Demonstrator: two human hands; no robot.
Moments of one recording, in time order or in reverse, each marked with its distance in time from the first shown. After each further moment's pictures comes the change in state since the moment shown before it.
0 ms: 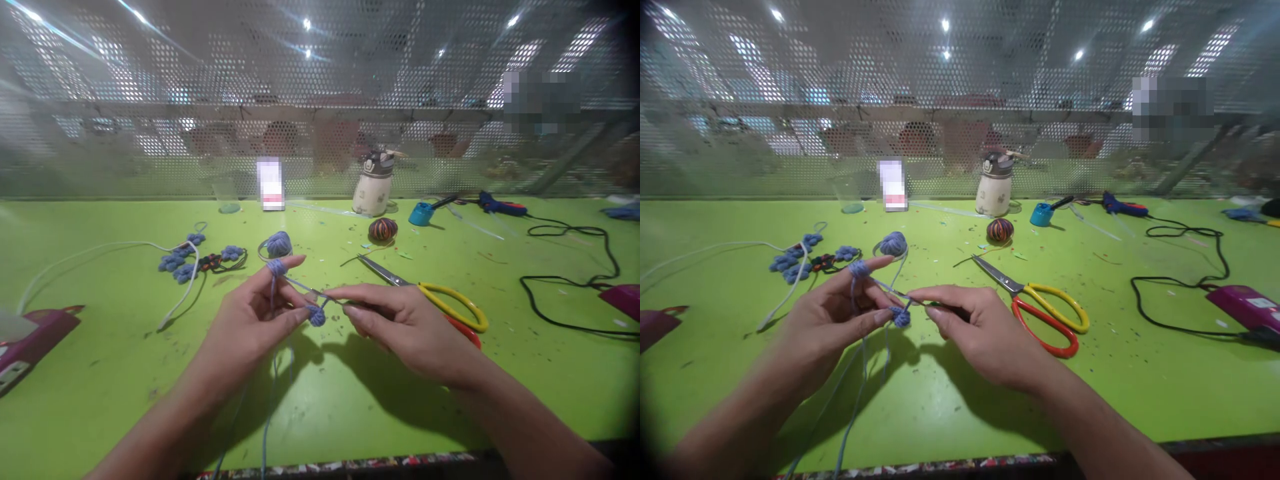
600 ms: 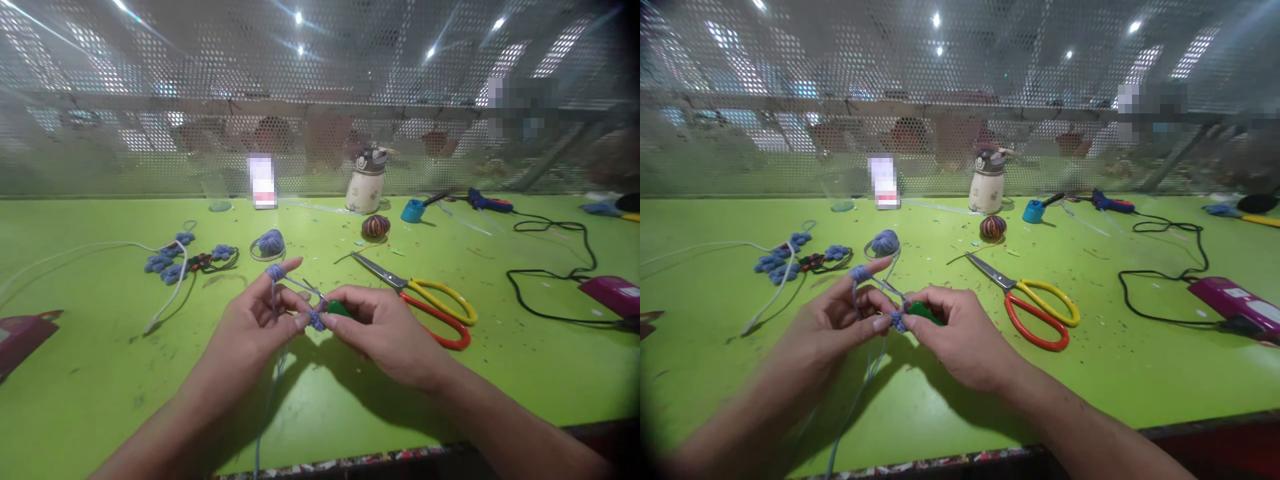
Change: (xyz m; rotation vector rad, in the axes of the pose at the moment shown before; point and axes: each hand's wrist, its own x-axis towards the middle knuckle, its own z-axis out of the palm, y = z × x) left_hand -0.003 -0.005 0.010 -0.117 0.005 -0.096; right_hand 0.005 -0.007 0.021 0.297 0.042 0.198
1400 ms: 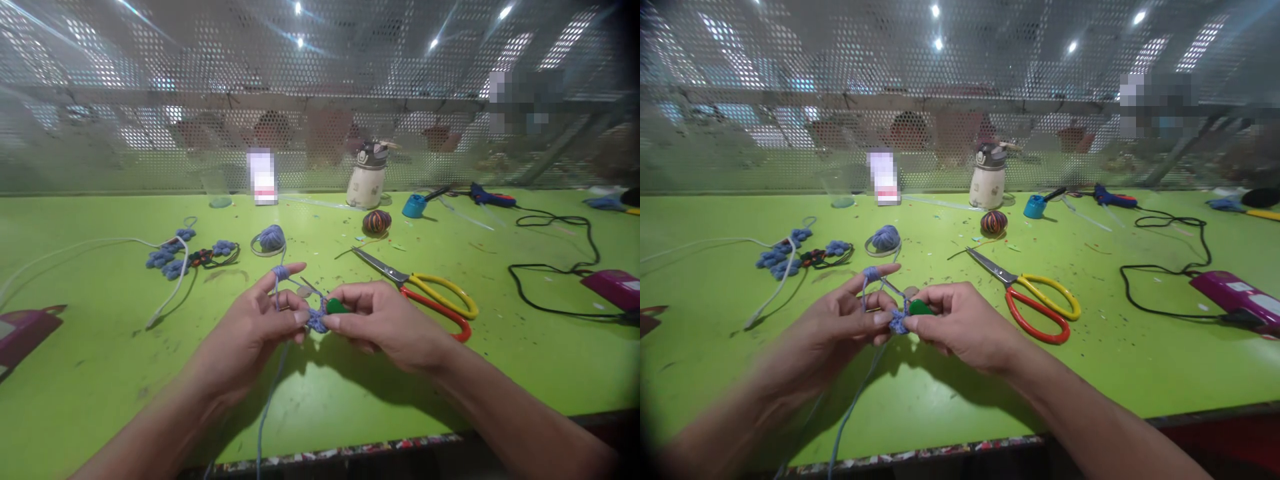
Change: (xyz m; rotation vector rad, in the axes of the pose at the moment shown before) left_hand 0.000 0.004 -0.002 -0.186 -0.036 -0.229; right_hand 0.003 0.002 -0.008 0.144 -0.153 0.162
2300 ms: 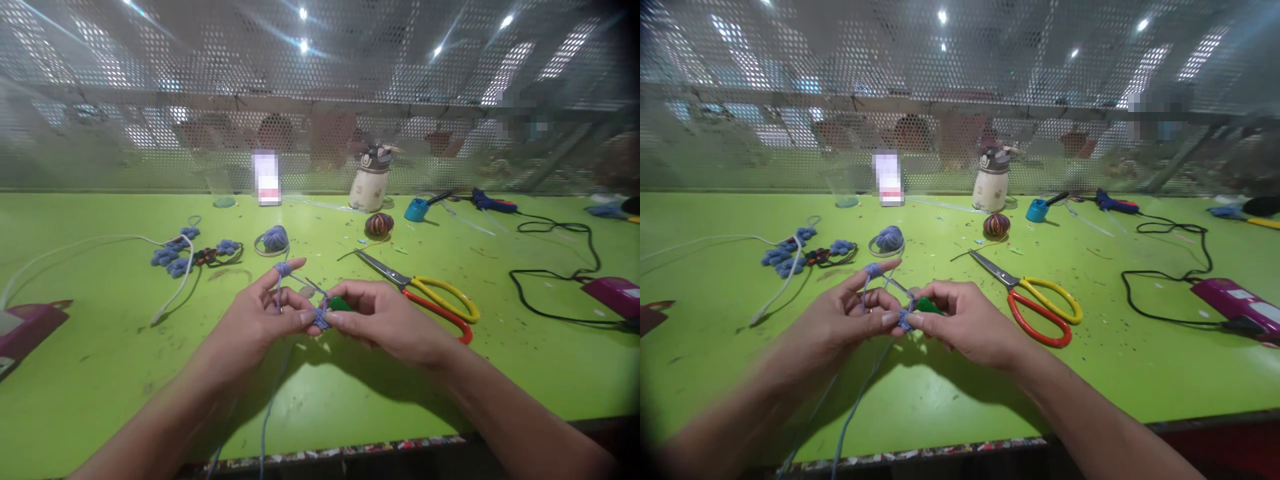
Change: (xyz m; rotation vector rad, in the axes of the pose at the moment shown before) left_hand 0.002 0.000 -0.004 0.108 -0.029 0.066; right_hand 0.001 0.001 -0.004 -0.136 0.026 -0.033
